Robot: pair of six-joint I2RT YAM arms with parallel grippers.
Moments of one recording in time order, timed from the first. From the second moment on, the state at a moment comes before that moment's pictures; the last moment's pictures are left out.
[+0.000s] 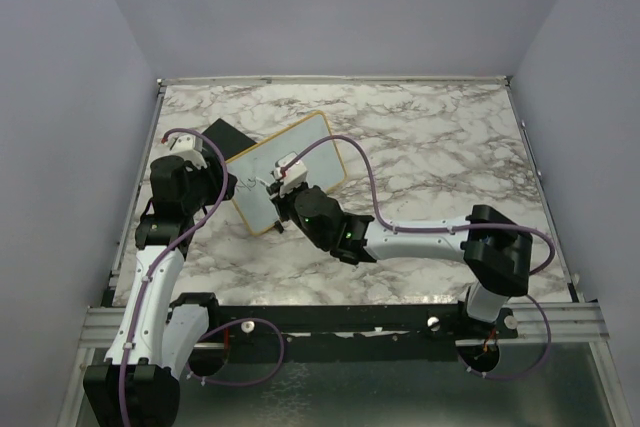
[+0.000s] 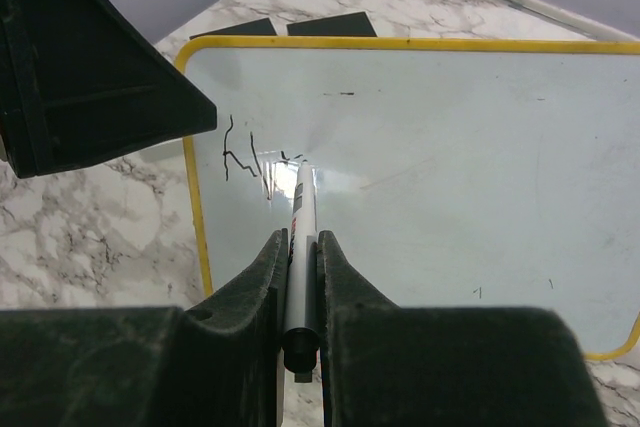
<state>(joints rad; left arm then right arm) 0.00 0.81 0.69 -0.34 0.24 -0.28 1.23 1.73 1.12 0.48 0.55 0.07</state>
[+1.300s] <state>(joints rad) 0.00 0.81 0.69 -0.34 0.24 -0.28 1.22 1.76 1.09 0.47 0.55 0.11</state>
